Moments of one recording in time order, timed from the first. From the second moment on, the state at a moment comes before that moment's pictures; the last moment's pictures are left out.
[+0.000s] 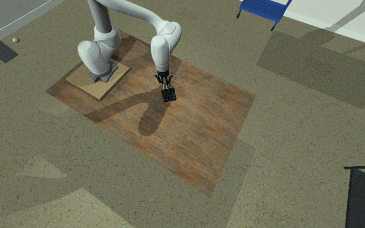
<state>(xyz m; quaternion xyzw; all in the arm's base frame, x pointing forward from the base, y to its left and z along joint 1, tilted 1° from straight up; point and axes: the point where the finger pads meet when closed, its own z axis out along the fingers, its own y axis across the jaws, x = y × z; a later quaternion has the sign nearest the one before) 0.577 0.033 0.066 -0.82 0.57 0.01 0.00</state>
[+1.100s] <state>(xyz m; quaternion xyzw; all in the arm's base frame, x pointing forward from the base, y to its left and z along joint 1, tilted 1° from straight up) 0.578 0.032 0.144 -0.82 0.57 0.01 0.00</state>
